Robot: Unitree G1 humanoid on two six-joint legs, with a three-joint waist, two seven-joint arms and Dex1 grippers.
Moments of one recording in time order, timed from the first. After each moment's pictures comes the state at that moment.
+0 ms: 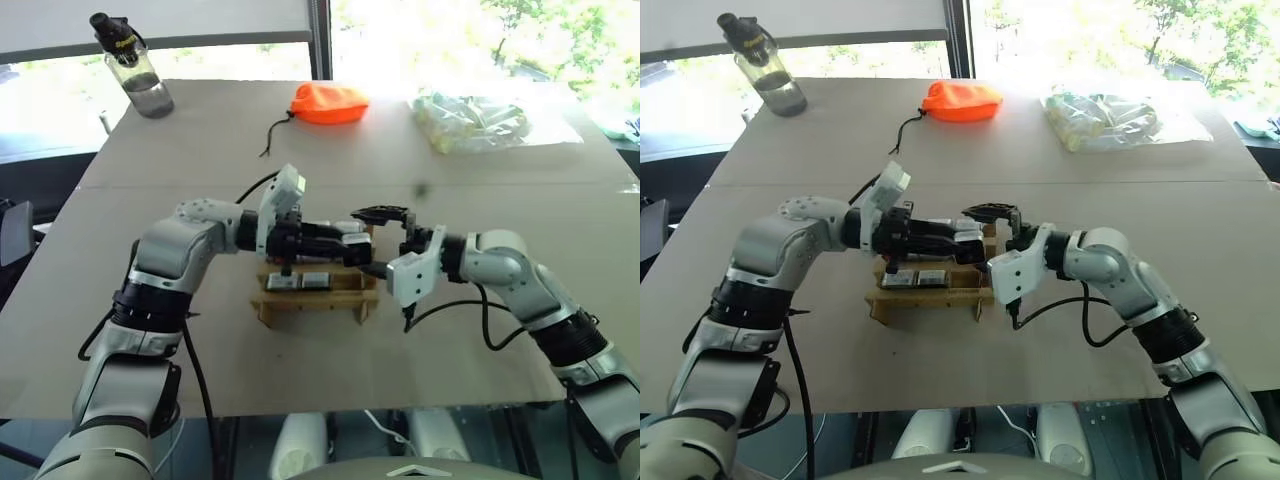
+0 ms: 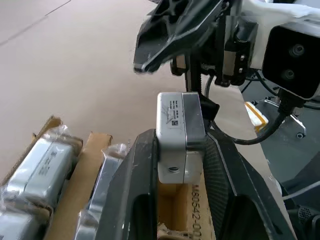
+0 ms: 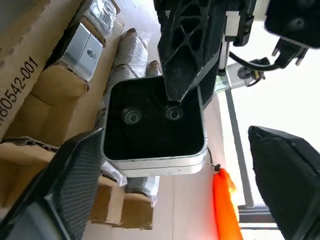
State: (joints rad) left arm -0.70 0.65 -0.15 0.06 -0.53 0.70 -1.34; right arm -0.55 -0.55 0.37 -0.03 -0.27 -0.48 0.74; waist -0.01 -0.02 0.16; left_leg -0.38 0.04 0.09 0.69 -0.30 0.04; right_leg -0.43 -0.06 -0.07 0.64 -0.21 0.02
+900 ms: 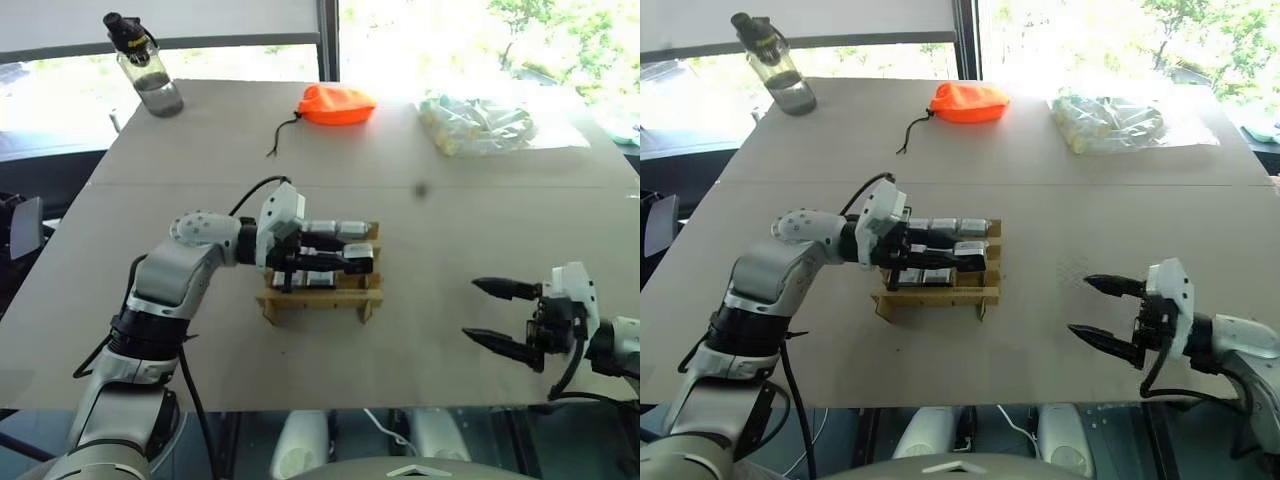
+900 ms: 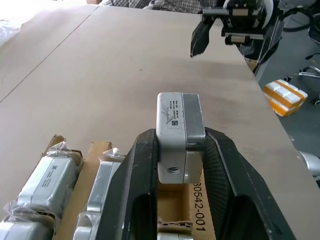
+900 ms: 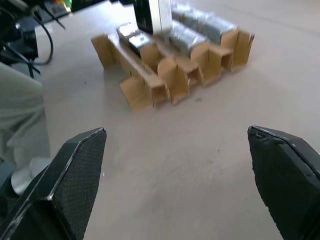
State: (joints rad) left arm -0.54 0.66 -0.13 -0.07 -0.46 0.42 -1.33; right arm 0.19 -0.77 -0.23 -0.39 0.74 0.33 1.10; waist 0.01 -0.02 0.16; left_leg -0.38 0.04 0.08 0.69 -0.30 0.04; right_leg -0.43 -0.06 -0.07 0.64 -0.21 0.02
